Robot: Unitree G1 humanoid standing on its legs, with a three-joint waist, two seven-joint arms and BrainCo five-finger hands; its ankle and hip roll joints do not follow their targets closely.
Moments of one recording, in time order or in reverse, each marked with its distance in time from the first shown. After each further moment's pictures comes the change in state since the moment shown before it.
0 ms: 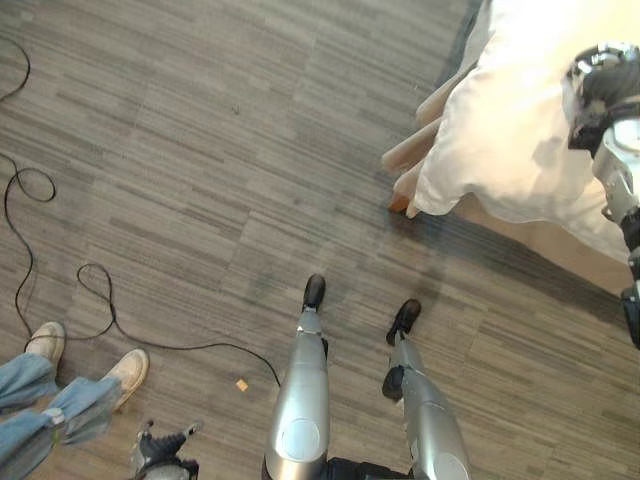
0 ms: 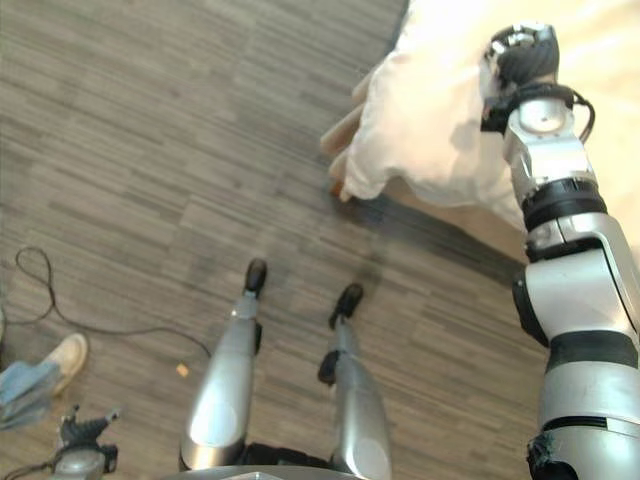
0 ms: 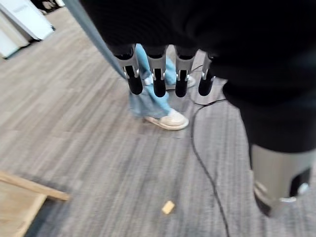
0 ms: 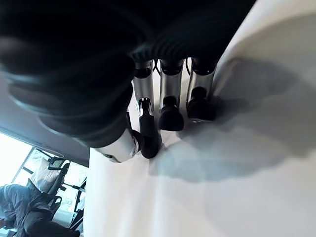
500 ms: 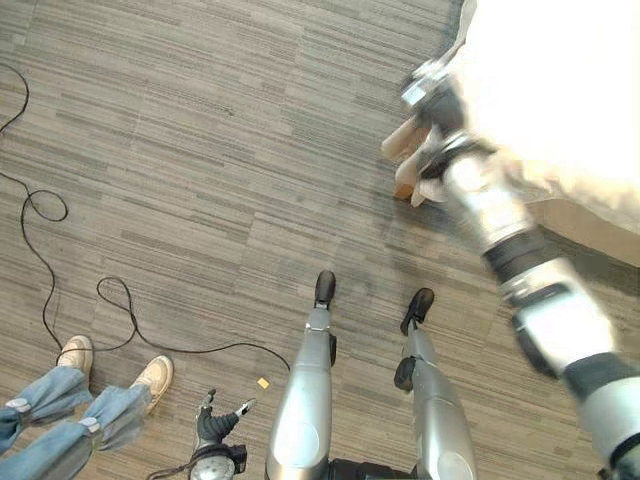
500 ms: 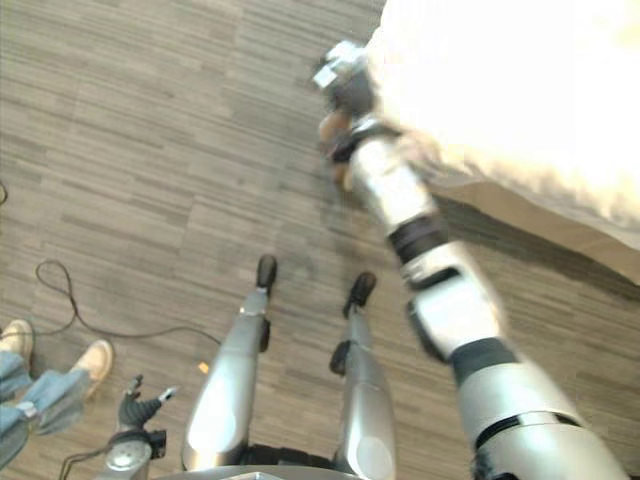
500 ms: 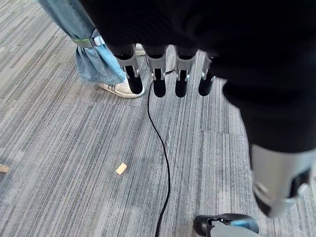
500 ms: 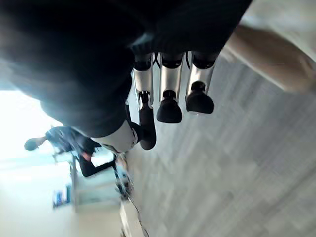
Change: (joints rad) left arm -0.053 -0.145 -0.110 -0.069 -0.001 -0.210 0.018; right arm 0.236 0.607 0.070 -0.285 -0.147 -0.031 -0.025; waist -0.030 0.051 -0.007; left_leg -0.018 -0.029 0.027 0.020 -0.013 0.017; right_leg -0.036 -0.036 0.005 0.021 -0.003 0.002
